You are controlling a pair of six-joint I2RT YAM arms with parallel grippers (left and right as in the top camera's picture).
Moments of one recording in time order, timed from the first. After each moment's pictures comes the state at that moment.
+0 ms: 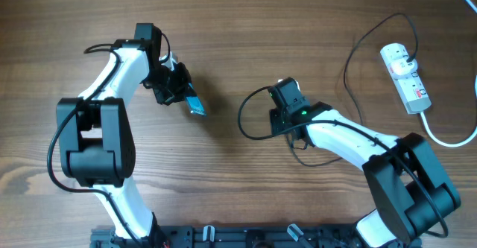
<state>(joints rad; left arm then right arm) -0.04 2.01 1.39 -0.93 0.48 -0.47 0.55 1.73 0.85 -0.33 0.12 0.37</state>
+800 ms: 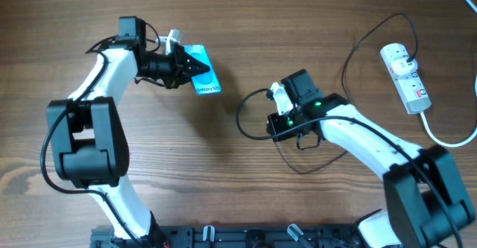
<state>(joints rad) 0.04 2.00 1.39 -0.73 1.09 -0.34 0.47 1.64 0.91 -0.52 -0.40 0.18</state>
